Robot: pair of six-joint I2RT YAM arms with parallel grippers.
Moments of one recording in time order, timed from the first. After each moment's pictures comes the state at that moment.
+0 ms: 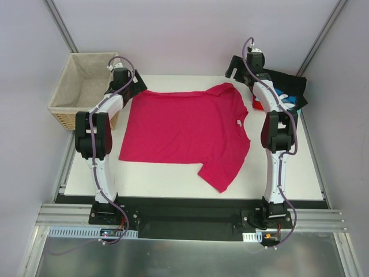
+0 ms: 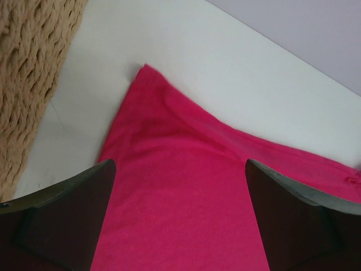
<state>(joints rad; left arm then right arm) -0.04 2.08 1.57 -0.05 -0.03 -0.52 0.13 2.37 2.20 -0.32 -0.05 0.37</state>
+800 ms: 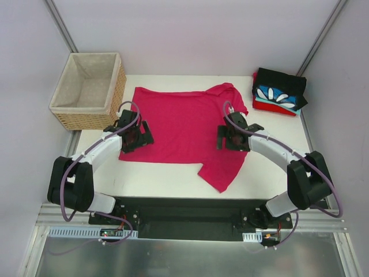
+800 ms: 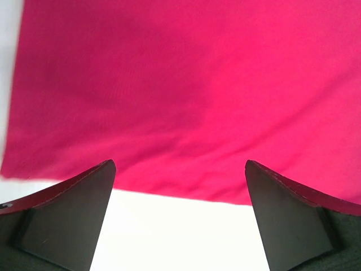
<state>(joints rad) -0.26 1.40 0.87 -0.47 -0.02 -0.62 0.51 1.50 0.99 -0.57 0.21 0.48</state>
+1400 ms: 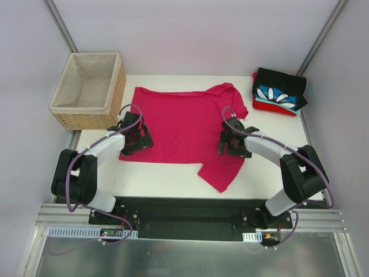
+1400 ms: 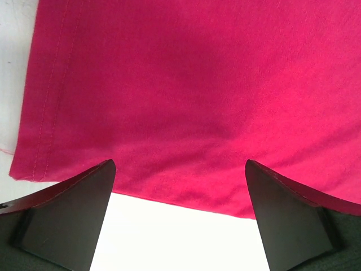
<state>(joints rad) -0.26 1.47 0.83 -0.48 -0.09 -0.63 0.51 1.56 0.92 -0.58 0.29 0.58</state>
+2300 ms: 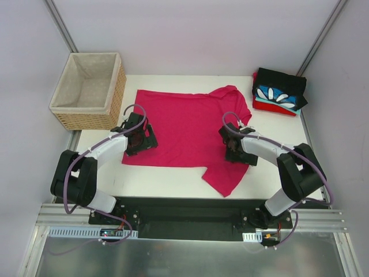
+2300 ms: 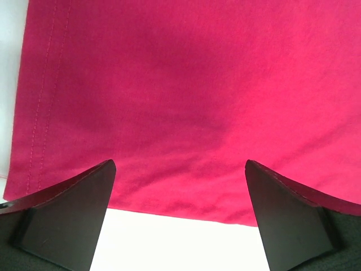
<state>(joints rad) -0.32 1.46 0.83 -0.47 -0.08 -0.66 0.55 1.59 0.92 -0.81 0.50 0.77</state>
